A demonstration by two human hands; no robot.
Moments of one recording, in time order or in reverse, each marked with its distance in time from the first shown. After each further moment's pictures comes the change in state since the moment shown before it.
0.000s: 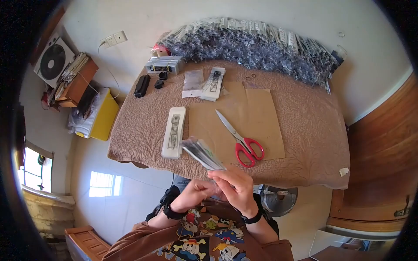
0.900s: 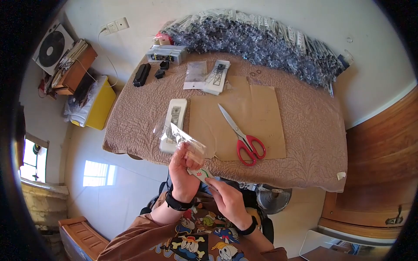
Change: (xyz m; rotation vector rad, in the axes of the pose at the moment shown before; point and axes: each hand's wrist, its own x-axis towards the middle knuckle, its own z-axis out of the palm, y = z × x) left_hand 0.033 0.012 0.001 -1.029 0.601 0.391; right_hand -0.043 0.011 0.023 -0.238 -0.098 0.094
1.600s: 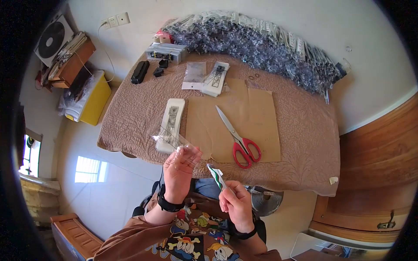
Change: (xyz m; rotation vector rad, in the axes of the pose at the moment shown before) left_hand -0.006 0.005 -0.006 0.095 -0.098 0.096; right_hand -0.012 -0.005 -0.022 1.025 0.176 0.590
